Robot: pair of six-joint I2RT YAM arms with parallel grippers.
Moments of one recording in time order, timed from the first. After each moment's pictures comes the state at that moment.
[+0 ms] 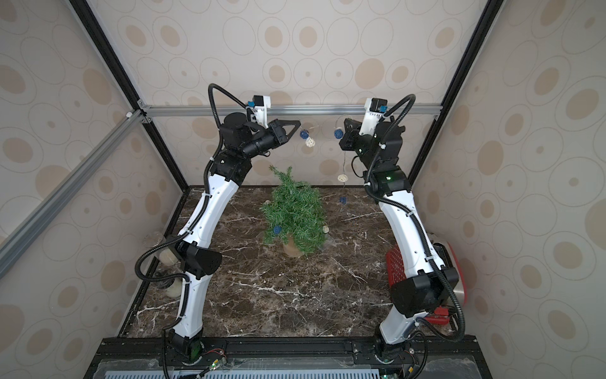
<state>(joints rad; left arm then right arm) -0.43 2.26 2.70 -0.28 0.51 -0.81 0.21 1.67 1.94 -0.14 -0.12 0.31</state>
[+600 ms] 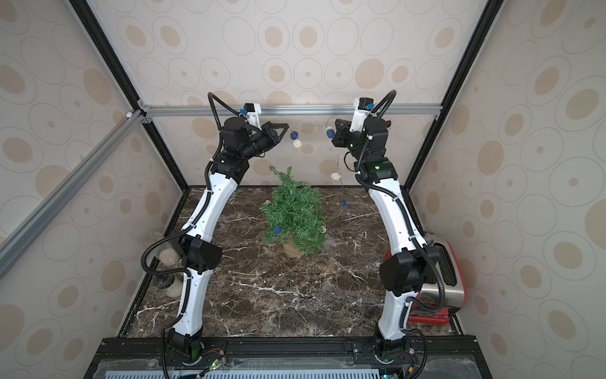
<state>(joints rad) -0.34 2.32 2.70 -0.28 0.41 -0.85 0.21 1.93 2.20 -0.20 -0.21 0.32</state>
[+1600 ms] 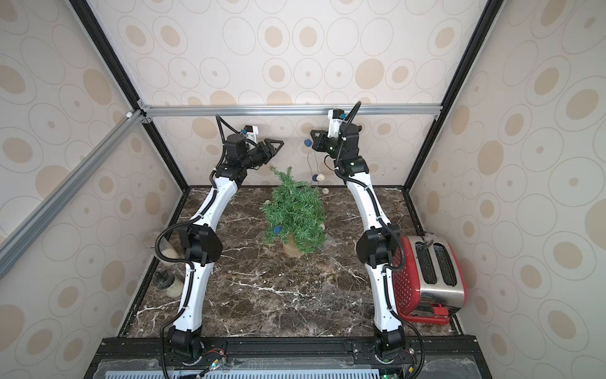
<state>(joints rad) -0.24 2.48 2.60 -0.16 0.57 -0.85 0.24 2.38 2.62 -0.22 -0.42 0.49</state>
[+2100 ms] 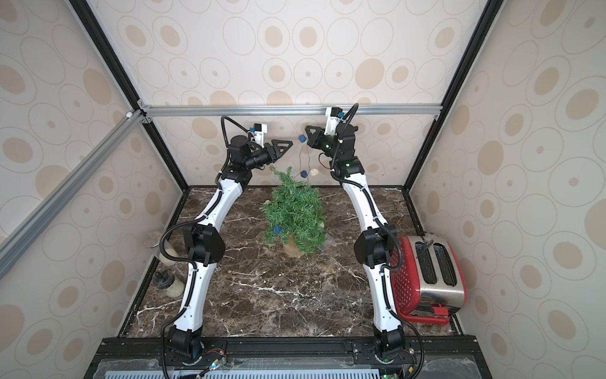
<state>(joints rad) -0.28 2.51 2.59 0.00 0.74 -0.83 0.27 2.39 2.62 -0.09 -0.42 0.63</state>
